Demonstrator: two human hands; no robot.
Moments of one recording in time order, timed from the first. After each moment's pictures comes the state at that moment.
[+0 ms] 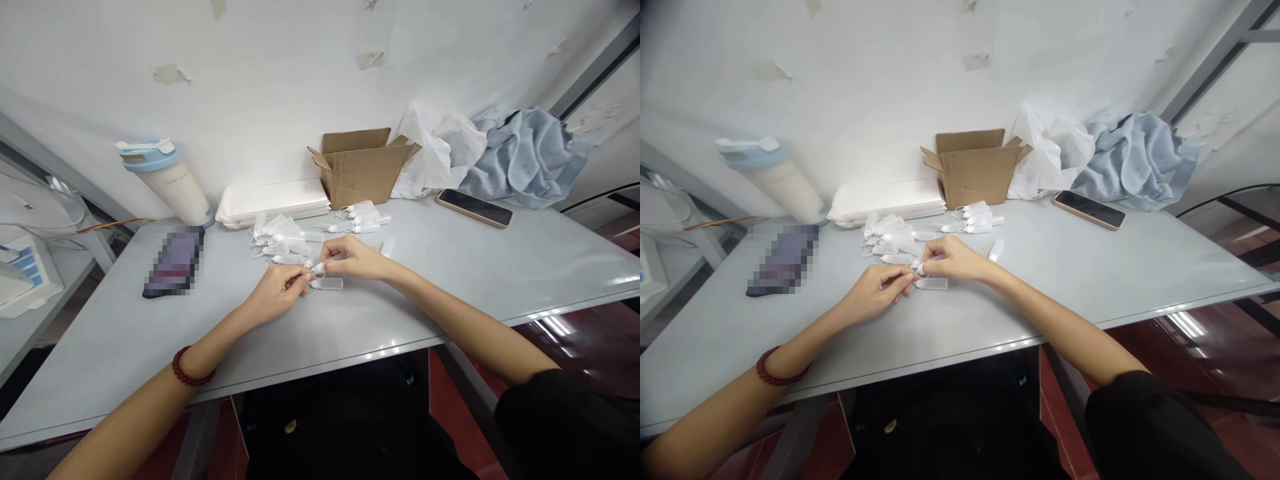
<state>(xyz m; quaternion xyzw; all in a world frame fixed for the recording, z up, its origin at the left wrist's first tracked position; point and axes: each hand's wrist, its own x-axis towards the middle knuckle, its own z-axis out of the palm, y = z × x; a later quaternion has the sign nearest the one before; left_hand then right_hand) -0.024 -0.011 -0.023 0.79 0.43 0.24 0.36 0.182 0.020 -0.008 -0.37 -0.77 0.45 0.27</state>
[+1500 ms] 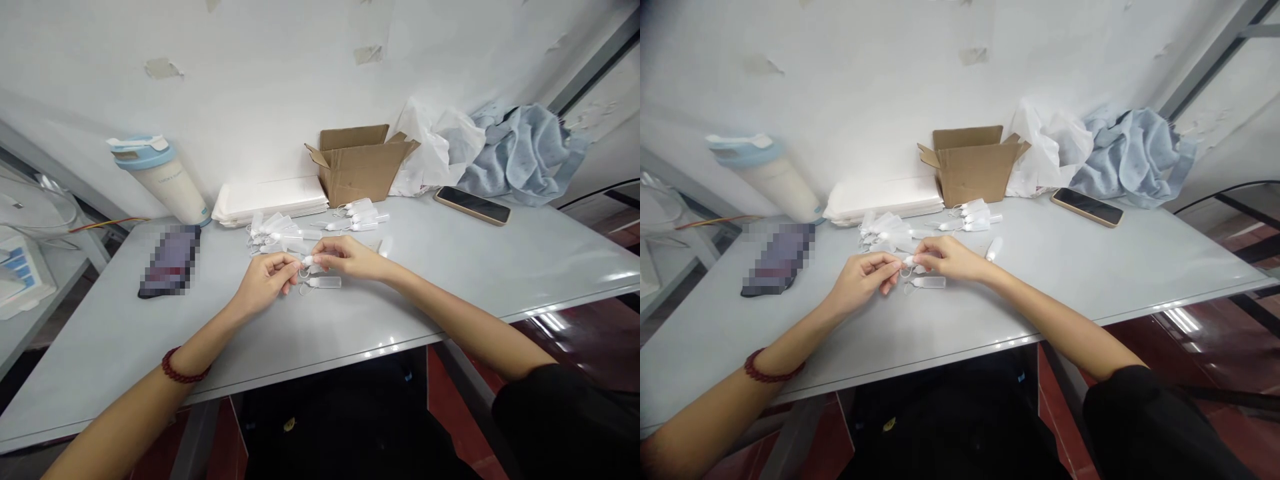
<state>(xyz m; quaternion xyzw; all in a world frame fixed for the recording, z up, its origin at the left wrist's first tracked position) -0.029 -0.006 -0.012 0.69 0.44 0.34 0.46 0.181 0.018 -0.013 -0.36 -0.77 0.46 0.27</state>
